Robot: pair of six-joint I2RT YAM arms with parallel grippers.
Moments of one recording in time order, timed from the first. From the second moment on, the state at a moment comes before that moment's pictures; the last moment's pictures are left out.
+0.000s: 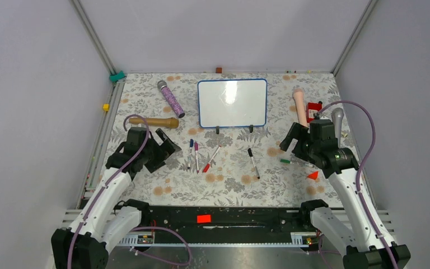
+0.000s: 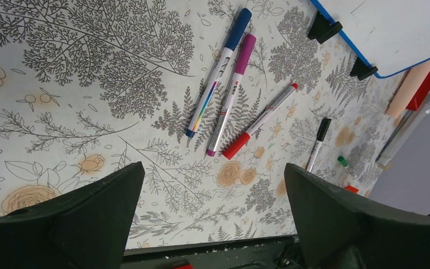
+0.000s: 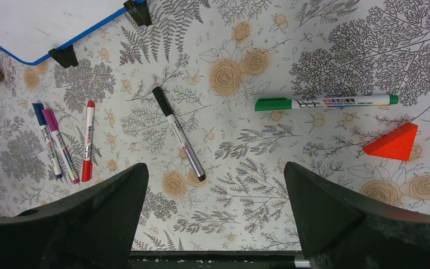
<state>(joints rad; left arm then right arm) -0.21 0.85 0.66 -0.66 0.15 -0.91 0.18 0.84 0.85 -0.84 0.01 0.57</state>
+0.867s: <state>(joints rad) -0.58 1.37 0.96 -0.63 0.01 -0.61 0.18 0.92 0.85 -0.82 0.00 0.57</state>
